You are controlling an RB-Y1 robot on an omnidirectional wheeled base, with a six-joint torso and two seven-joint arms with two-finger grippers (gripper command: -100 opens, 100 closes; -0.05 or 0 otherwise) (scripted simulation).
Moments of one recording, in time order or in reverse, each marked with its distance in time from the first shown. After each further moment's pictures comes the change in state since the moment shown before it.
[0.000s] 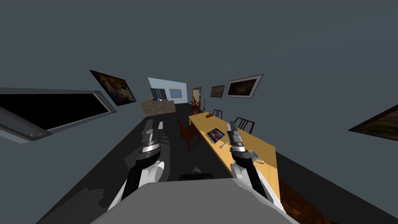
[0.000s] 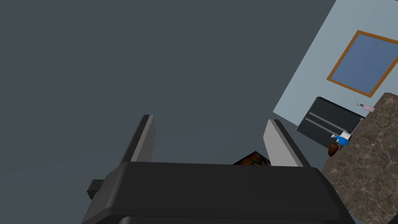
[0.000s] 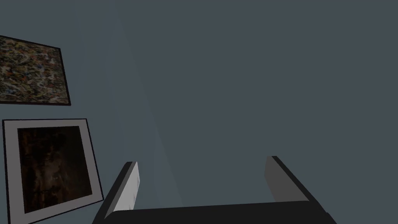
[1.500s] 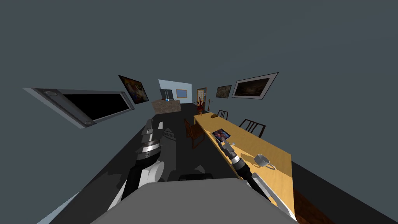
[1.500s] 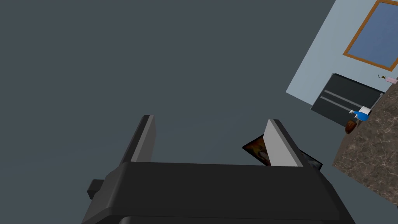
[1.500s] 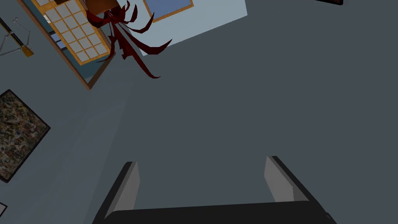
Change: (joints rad) left arm 0.000 0.000 0.000 0.000 0.000 0.000 0.000; right arm 0.008 -0.355 0.087 0.417 0.198 -0.087 0.384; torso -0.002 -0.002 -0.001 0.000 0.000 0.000
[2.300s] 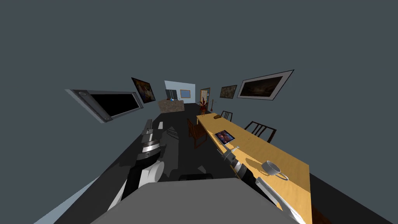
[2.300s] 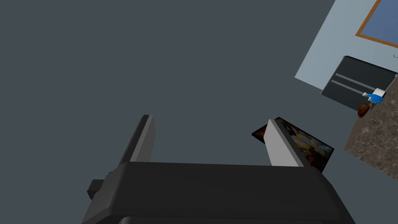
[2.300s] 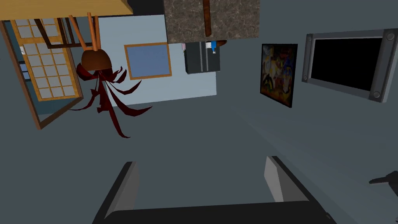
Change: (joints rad) left arm 0.000 0.000 0.000 0.000 0.000 0.000 0.000; right arm -0.022 -0.138 0.062 0.207 0.100 -0.017 0.185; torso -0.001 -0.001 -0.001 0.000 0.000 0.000
